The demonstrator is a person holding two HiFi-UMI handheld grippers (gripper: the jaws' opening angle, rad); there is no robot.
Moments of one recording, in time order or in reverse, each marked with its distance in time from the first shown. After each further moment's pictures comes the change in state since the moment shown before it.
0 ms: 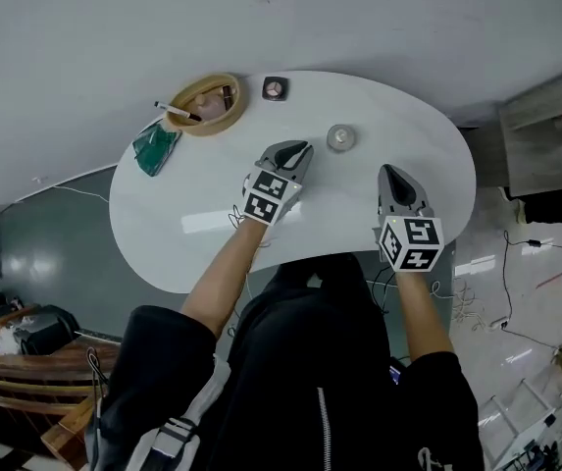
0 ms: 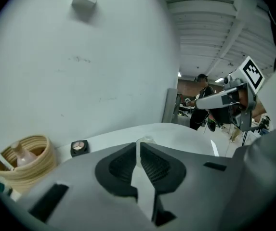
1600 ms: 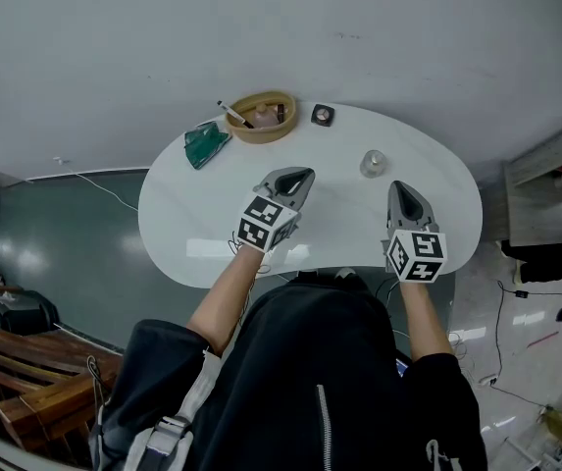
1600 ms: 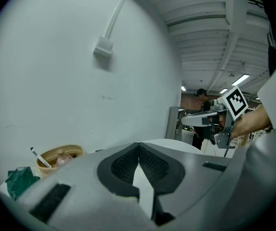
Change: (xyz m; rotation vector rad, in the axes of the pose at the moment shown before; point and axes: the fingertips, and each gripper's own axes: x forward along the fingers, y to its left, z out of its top) left arm -0.164 -0.001 0.030 -0.027 -0.188 0.091; right arm -0.036 0.090 0.040 -0.121 -0.169 0.073
